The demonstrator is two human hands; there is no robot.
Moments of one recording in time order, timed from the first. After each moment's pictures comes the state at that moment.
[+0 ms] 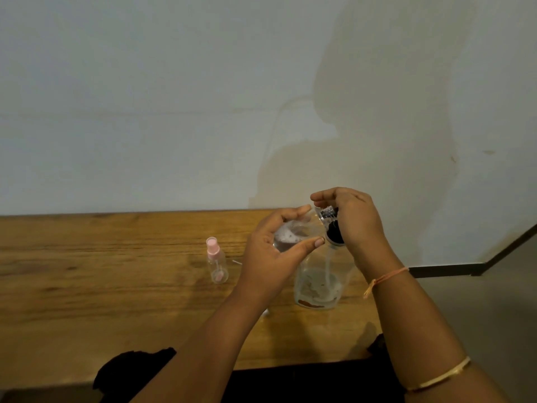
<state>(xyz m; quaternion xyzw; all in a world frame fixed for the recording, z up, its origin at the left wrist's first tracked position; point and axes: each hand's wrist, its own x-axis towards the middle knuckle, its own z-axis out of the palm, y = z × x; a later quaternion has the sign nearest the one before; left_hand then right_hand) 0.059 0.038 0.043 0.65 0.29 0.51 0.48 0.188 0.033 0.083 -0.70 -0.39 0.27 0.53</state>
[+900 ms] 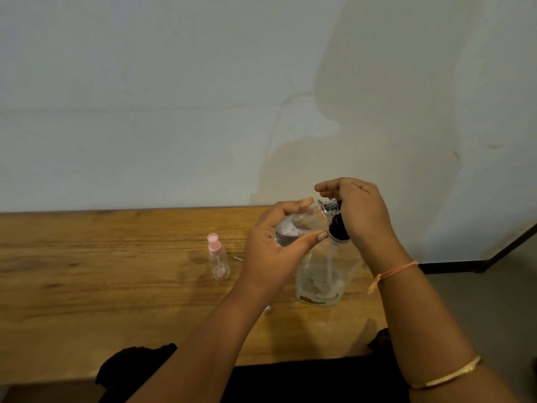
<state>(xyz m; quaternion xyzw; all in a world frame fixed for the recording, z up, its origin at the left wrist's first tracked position) 0.061 0.042 0.040 0.65 0.28 0.53 0.47 0.190 0.034 0.085 -0.71 -0.41 0.24 0.52</state>
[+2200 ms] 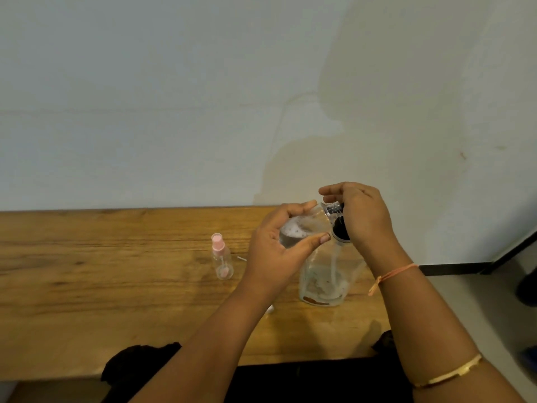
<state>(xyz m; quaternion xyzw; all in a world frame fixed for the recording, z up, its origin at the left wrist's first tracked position) 0.061 0.047 0.033 0.66 0.29 0.52 0.46 0.190 0.036 0.080 -0.71 -0.40 0.25 0.51</state>
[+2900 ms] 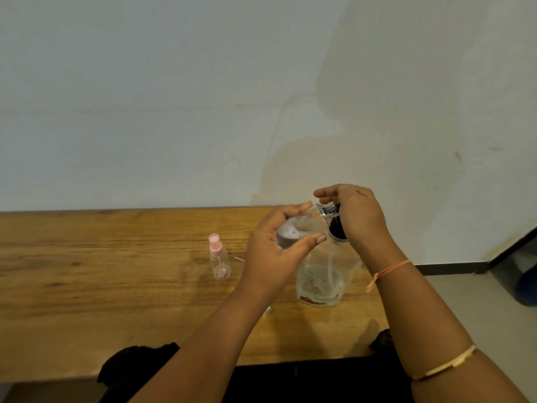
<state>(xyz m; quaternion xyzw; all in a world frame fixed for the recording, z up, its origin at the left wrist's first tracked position) 0.061 0.044 0.032 0.65 0.30 0.53 0.46 0.190 0.037 0.080 -0.72 -0.40 0.28 0.50</state>
